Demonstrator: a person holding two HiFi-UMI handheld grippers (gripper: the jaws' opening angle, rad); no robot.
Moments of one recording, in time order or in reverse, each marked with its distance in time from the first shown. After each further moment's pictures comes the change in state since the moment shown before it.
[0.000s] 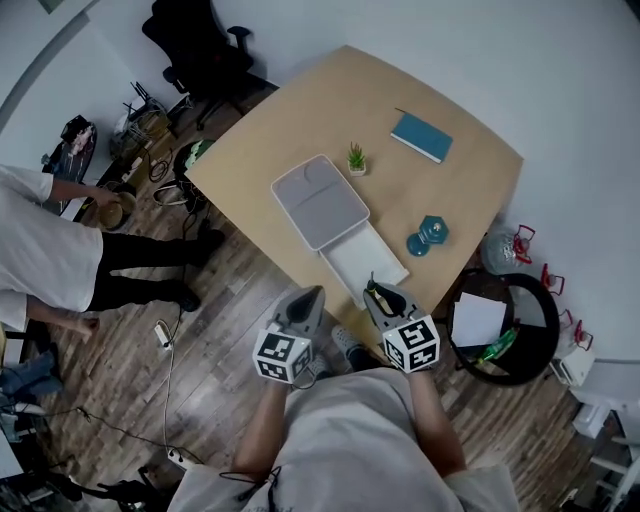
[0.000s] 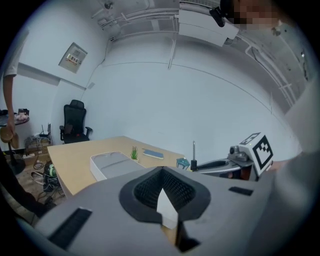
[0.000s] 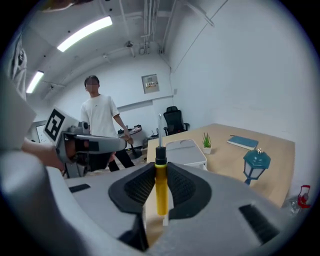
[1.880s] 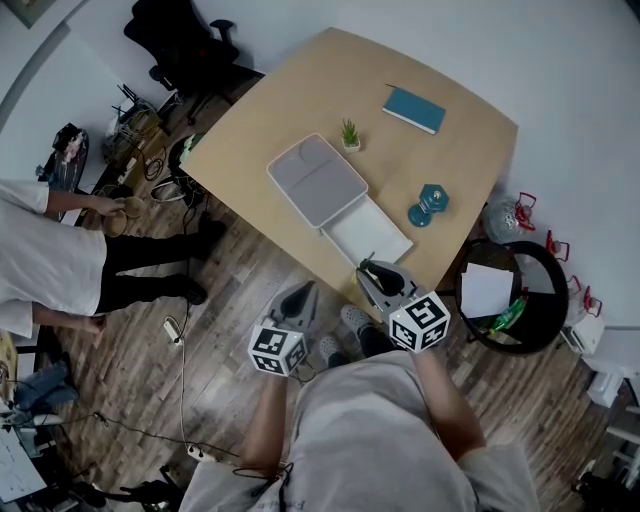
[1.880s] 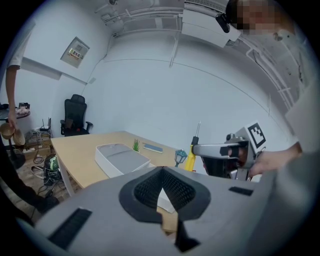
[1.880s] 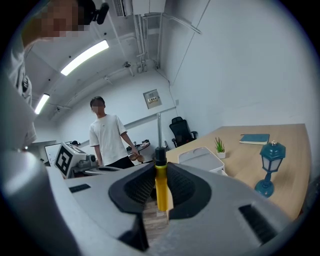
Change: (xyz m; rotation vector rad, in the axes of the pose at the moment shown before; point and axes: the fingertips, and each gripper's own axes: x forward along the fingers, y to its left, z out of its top) left arm -0.032 0.007 -0.035 -0.028 0.023 -0.024; right arm -0.008 0.031 0.025 0.111 -0.162 0.108
